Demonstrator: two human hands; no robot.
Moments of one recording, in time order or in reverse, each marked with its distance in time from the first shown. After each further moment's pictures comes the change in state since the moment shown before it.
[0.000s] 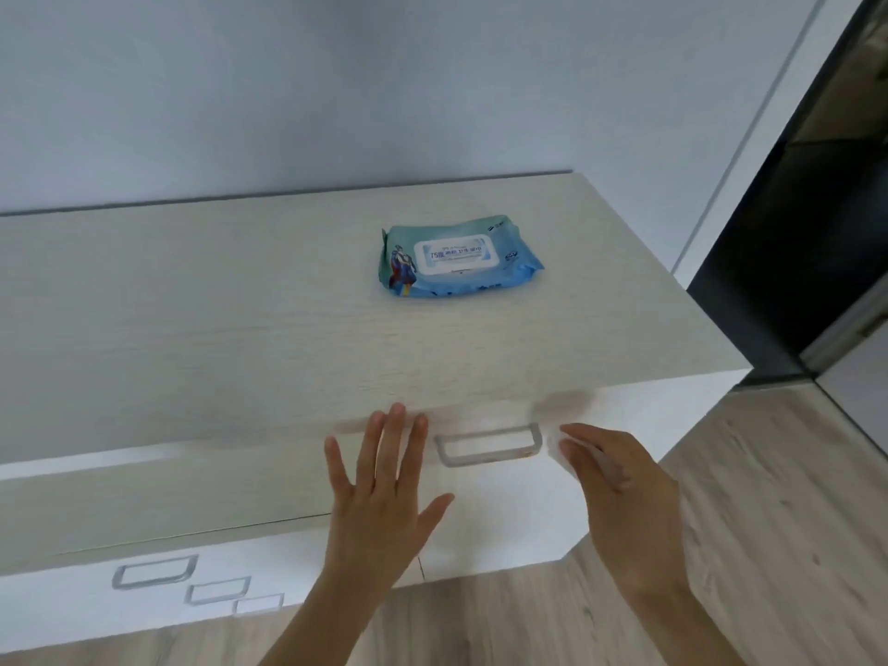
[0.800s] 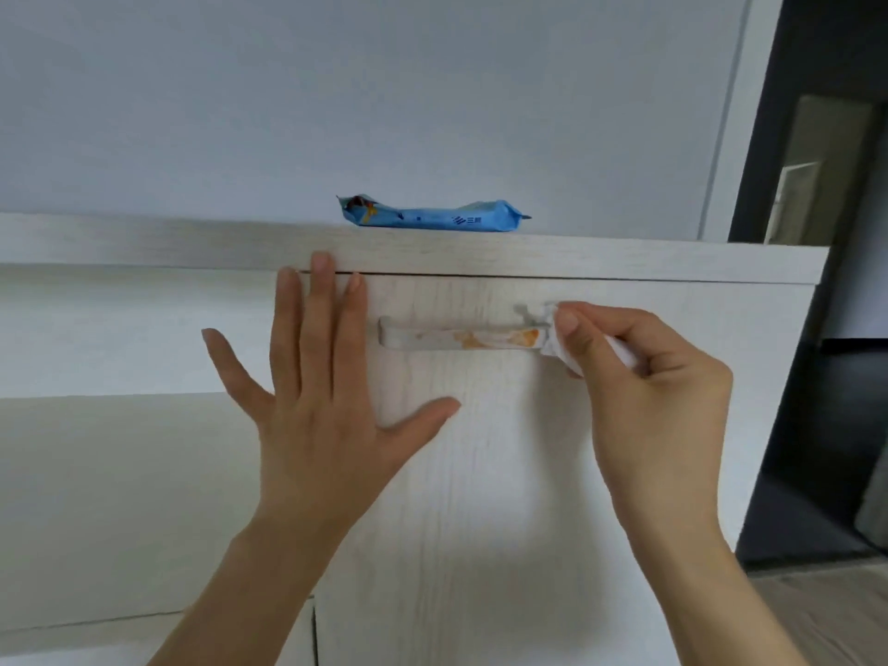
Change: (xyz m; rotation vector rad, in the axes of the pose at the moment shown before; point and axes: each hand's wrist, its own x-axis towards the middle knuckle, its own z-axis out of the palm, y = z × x) left_hand 0.022 0.031 0.109 0.035 0.715 -0.252; right_hand 0.028 0.098 0.069 0.525 0.264 -0.602
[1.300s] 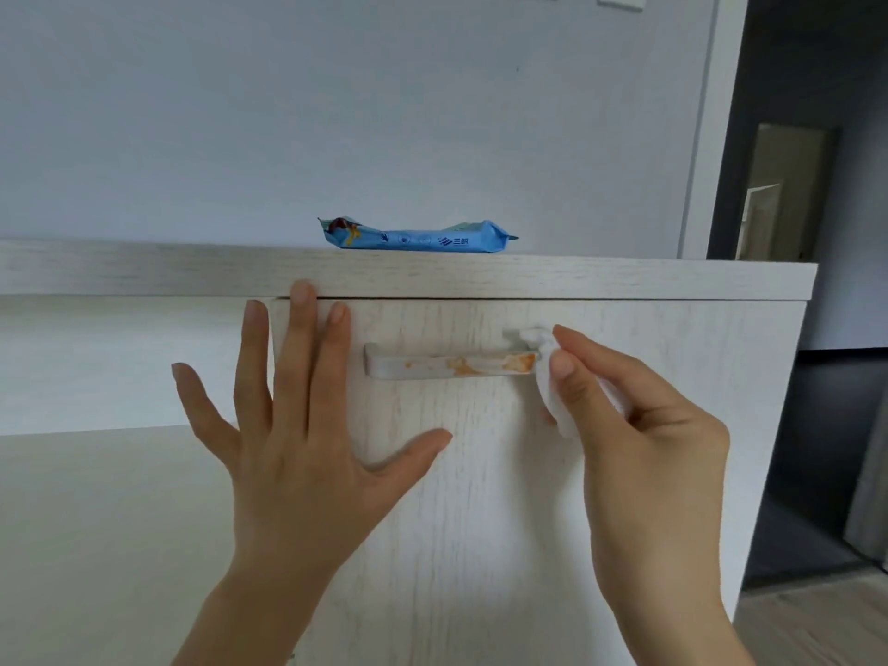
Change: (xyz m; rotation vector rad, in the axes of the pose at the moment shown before) left_hand -0.002 0.000 0.011 -0.103 0.126 -0.004; right_hand -0.013 0.004 0.008 0.161 0.044 0.101
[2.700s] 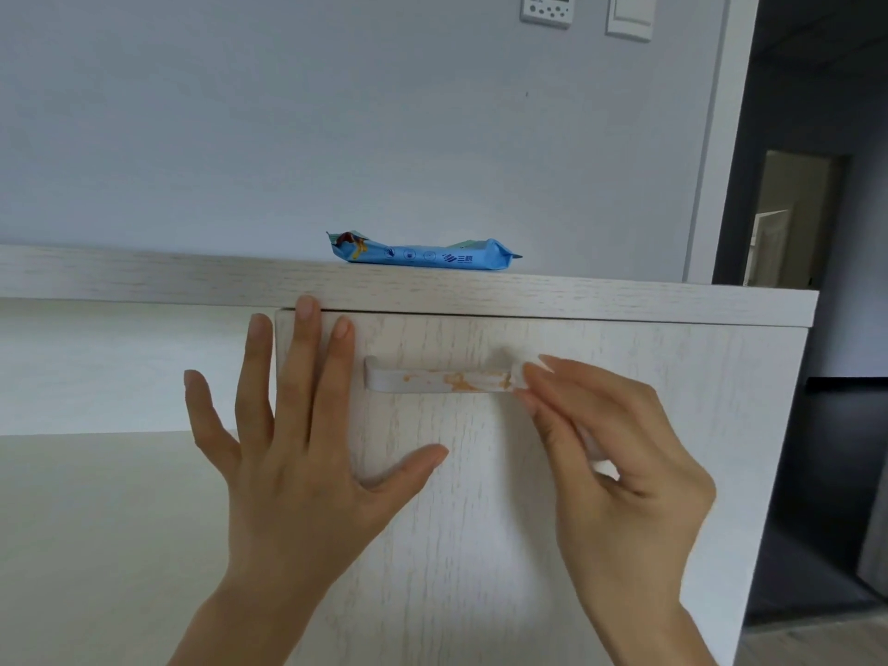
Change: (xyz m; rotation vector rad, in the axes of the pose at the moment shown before) left_hand -0.002 0.000 -0.001 0.043 -0.003 0.013; right_hand 0.004 0.024 -0.003 -0.348 -0.007 -0.700
